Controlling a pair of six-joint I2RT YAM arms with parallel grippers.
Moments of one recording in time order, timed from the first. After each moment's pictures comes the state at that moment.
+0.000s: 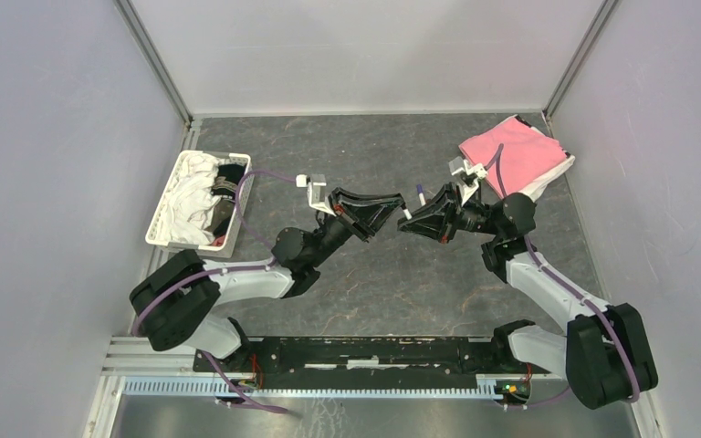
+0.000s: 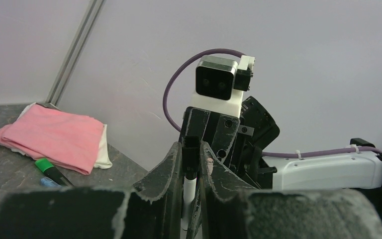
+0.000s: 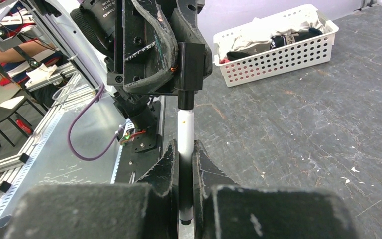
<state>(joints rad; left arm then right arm) -0.93 1.45 0.59 1.41 0.06 -0.68 0.29 1.13 0.54 0.92 -1.15 0.61</state>
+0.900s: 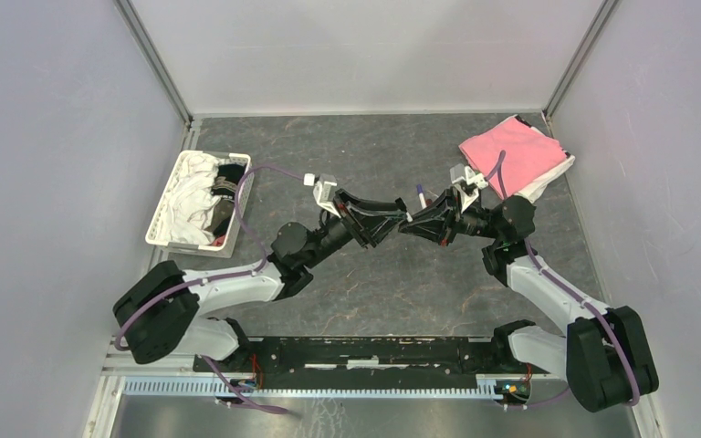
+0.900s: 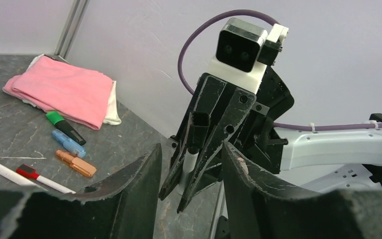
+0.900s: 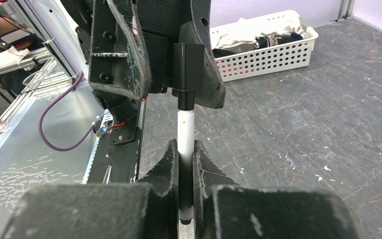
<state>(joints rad) -0.93 1.35 0.59 1.13 0.11 -0.66 0.29 1.12 0.49 0.92 -1.14 0.48</state>
